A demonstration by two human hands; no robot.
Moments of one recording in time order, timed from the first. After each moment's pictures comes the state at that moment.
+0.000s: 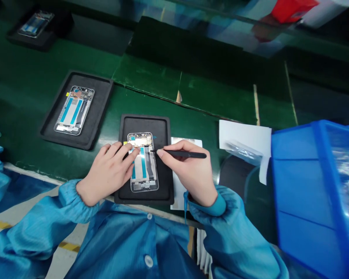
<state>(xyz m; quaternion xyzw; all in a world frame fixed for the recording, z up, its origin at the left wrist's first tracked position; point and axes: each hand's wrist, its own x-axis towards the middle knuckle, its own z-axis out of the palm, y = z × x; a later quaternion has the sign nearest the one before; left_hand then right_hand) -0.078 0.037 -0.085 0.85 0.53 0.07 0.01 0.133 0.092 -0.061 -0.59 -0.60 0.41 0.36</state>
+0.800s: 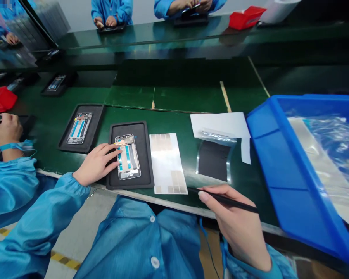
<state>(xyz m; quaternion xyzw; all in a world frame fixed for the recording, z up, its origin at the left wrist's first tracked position) -0.098 0.036 -0.069 0.86 0.50 0.05 0.02 0.286 -0.037 -0.094 -0.63 -0.42 0.46 0.46</state>
